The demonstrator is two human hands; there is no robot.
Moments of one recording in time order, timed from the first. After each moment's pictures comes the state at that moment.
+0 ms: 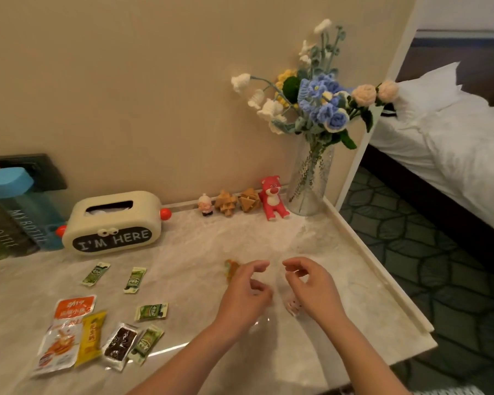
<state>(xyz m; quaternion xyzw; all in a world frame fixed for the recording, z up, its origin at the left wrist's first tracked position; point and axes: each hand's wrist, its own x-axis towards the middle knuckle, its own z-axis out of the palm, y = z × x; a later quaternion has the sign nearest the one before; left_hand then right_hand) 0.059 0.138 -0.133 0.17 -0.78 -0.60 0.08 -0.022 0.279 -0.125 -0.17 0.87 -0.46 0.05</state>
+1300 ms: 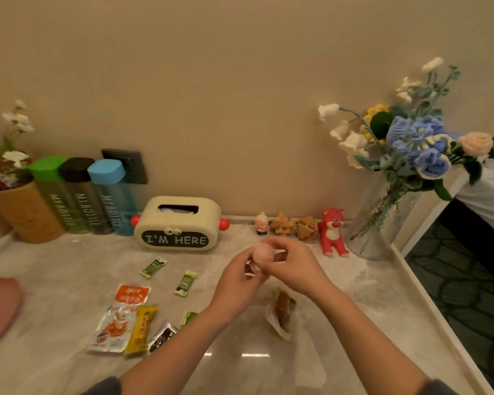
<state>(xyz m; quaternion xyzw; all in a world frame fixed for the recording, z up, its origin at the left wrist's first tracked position) 0.059 0.037 -0.105 0.20 -0.76 -0.57 0.23 -0.050 0.133 -0.063 -0.36 0.80 -0.43 0.19</state>
